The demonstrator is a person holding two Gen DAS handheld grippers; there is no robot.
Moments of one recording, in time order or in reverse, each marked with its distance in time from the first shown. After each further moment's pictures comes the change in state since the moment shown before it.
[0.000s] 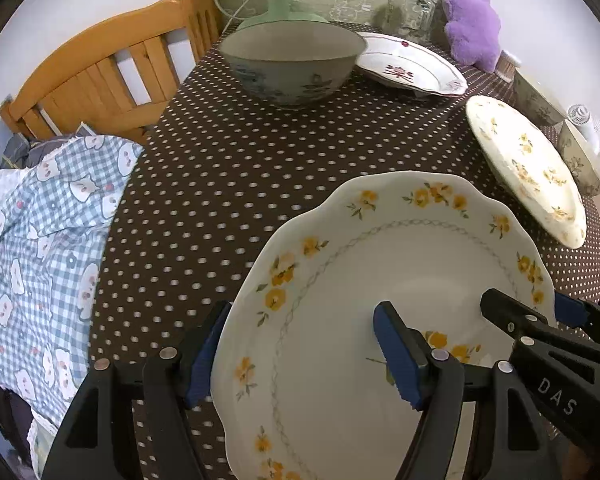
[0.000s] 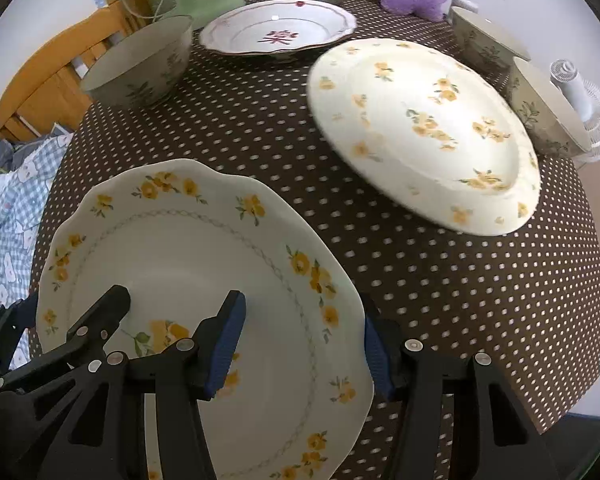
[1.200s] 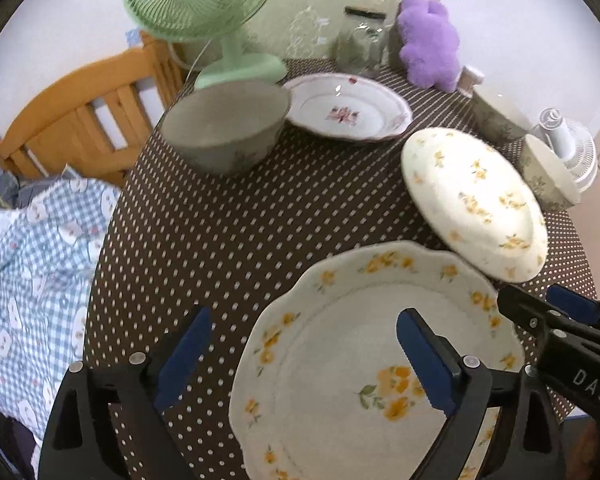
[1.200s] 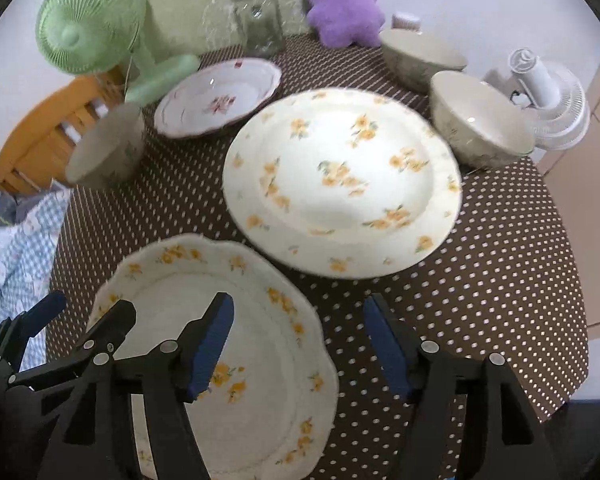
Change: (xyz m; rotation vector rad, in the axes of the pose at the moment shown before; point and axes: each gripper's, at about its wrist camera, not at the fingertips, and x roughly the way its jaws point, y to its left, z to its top) left arm -0.029 -0.049 0.033 0.066 -0.090 -0.027; right arm -0.059 -0.087 0.016 0.119 -0.125 0.023
